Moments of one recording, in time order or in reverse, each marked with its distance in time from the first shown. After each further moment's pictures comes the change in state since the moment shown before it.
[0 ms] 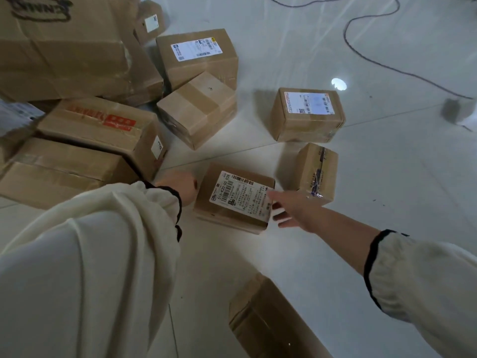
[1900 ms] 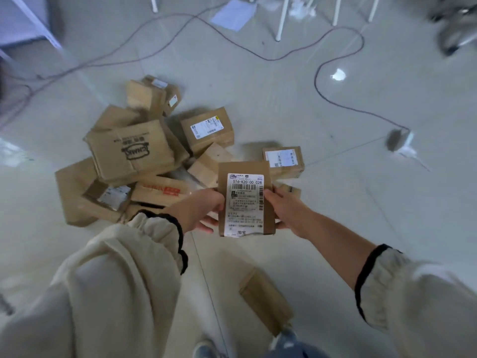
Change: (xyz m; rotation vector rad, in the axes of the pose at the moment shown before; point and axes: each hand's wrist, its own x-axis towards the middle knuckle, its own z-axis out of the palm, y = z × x) left_hand -0.237 0.073 -0.271 -0.969 -0.319 -0.169; right_hand -0.274 -0.207 -0.069 0.193 -0.055 -0.054
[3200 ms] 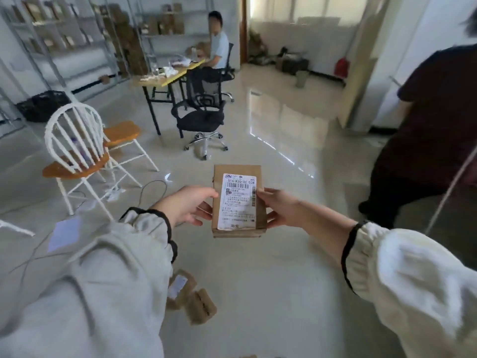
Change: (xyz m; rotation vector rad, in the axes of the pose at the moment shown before) left_hand -0.493 0.348 0.150 0.717 -0.353 0.634; right_hand -0.593 -0.165 -0.187 0.592 0.684 -0.193
